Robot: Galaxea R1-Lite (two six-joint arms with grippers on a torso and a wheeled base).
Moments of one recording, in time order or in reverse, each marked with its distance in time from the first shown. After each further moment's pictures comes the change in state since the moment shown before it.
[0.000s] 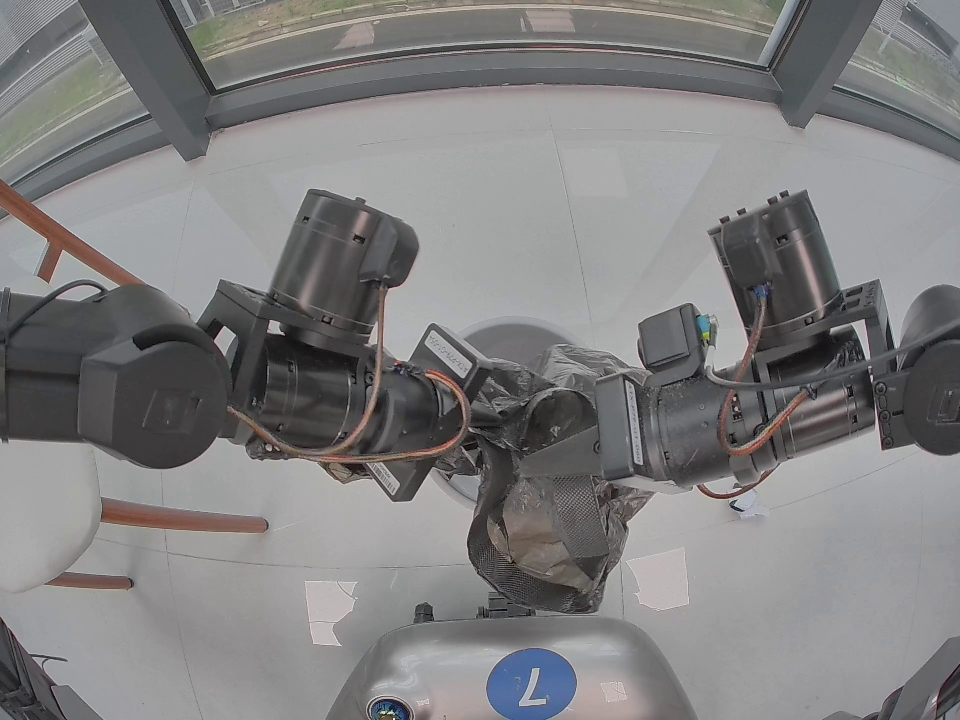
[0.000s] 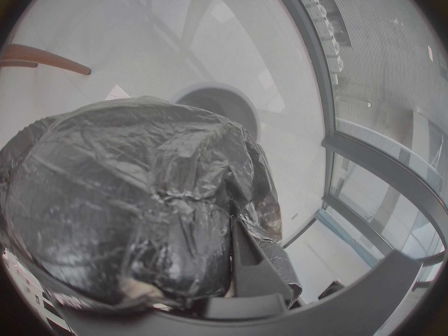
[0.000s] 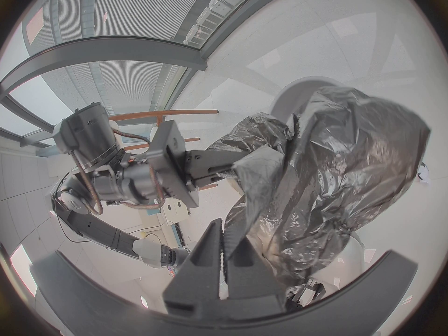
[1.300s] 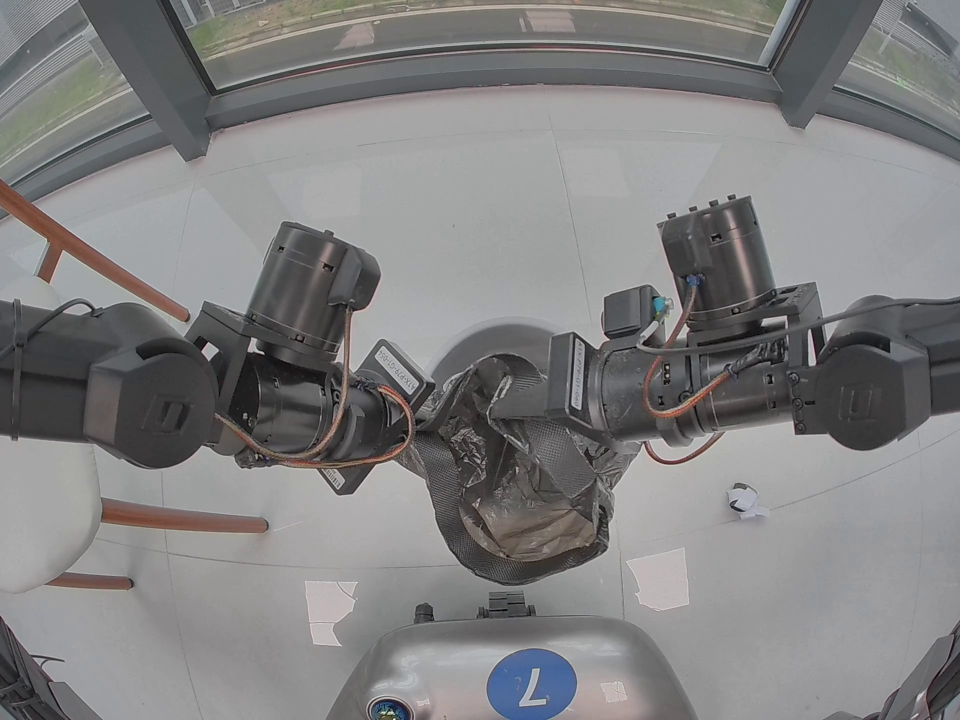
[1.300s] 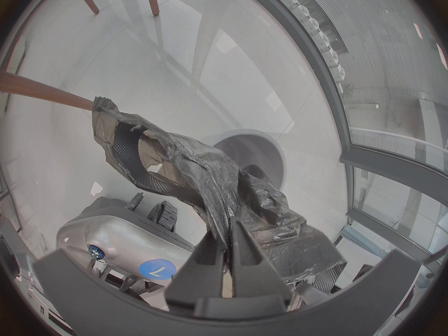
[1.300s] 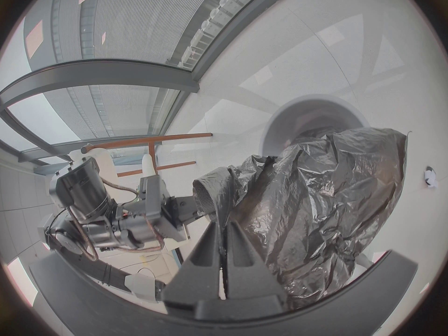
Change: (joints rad) left arm 0.059 -0.004 0.061 -0.003 0.159 0.135; right arm -0.054 0.139 -0.036 -0.227 -0.069 0.069
